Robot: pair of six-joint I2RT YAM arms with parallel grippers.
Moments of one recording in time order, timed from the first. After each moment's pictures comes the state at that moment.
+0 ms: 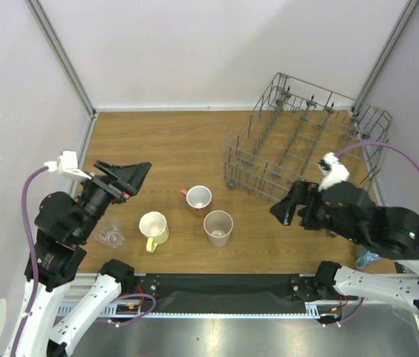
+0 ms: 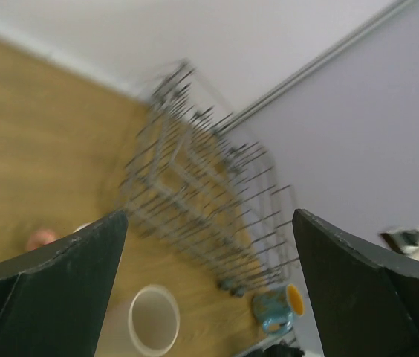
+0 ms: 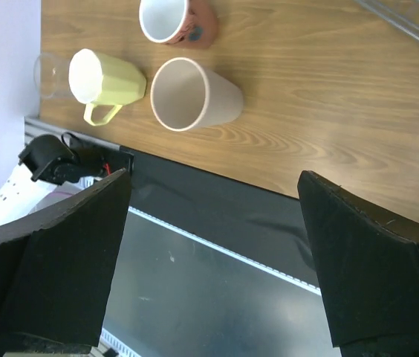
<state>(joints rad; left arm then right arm) -0.39 0.49 1.00 -0.45 0.02 -0.84 1.05 0.79 1.32 -1.15 0.35 0.91</state>
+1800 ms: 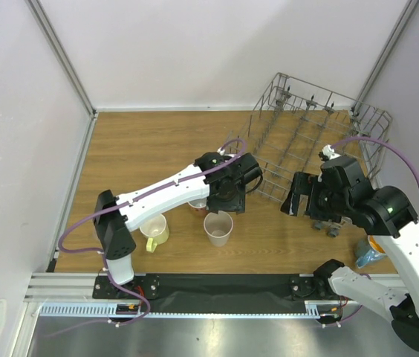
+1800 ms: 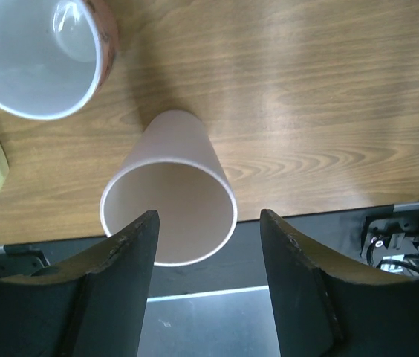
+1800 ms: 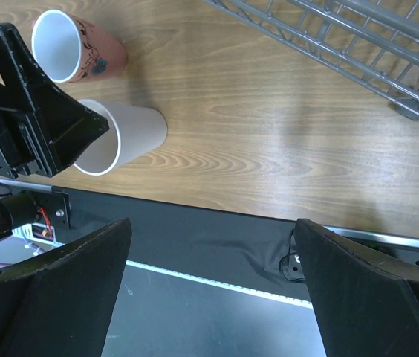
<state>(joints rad) -1.06 1.80 1.77 -1.28 -0.23 -0.96 0.56 0.91 1.36 -1.34 0.03 0.65</state>
